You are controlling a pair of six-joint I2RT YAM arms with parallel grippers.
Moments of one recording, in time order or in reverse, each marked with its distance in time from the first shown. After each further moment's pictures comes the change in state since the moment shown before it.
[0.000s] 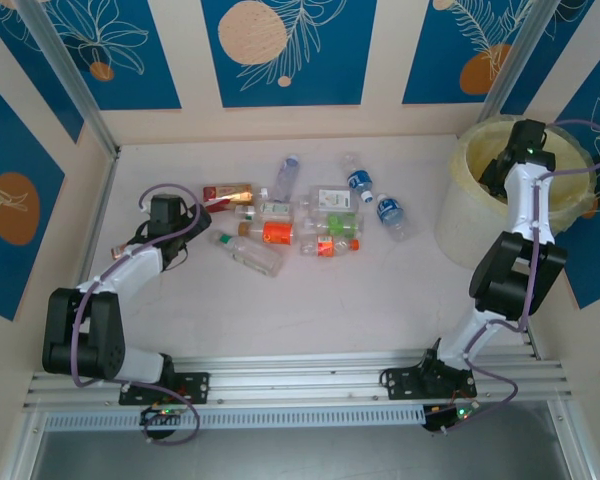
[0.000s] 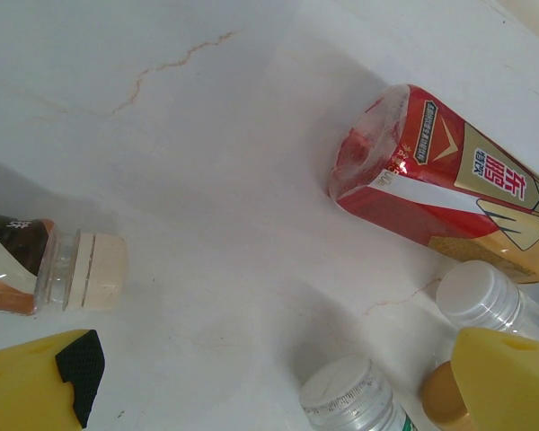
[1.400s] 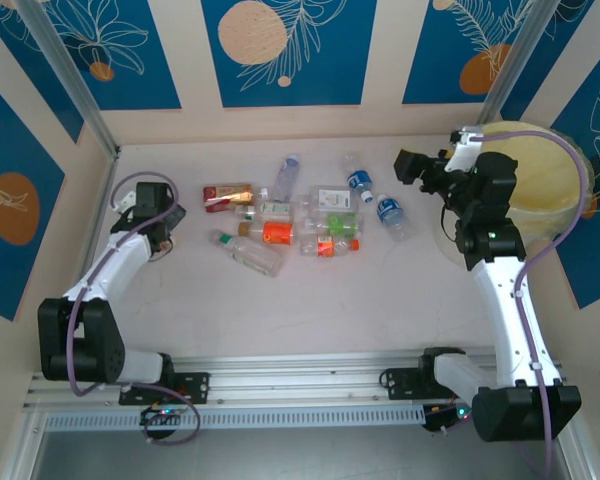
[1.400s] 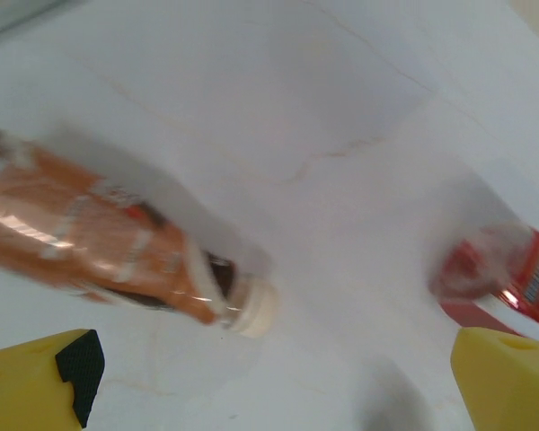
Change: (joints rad) left arm 0.079 -0.026 0.187 -0.365 -0.241 -0.199; right arm 0.402 -0.748 -0.565 0.695 -0.458 -0.039
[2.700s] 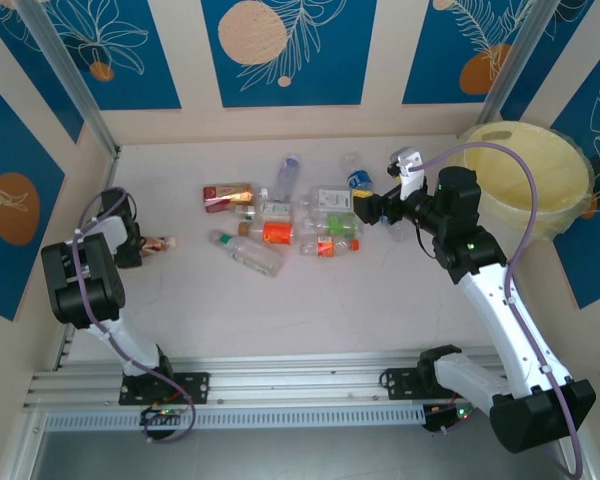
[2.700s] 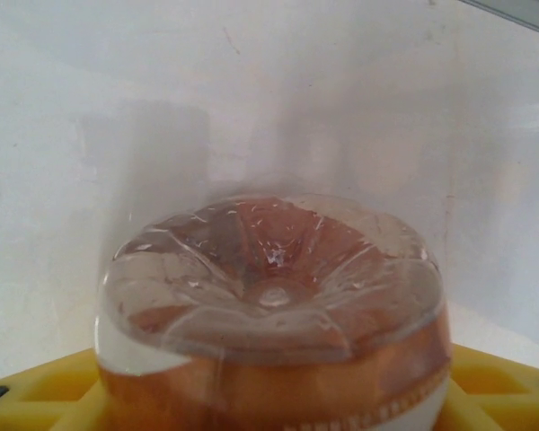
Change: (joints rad) left arm 0.326 0.388 0.074 0.056 0.148 -0.582; right arm 0.223 -0.035 -0.074 -0.056 -0.076 -0.338
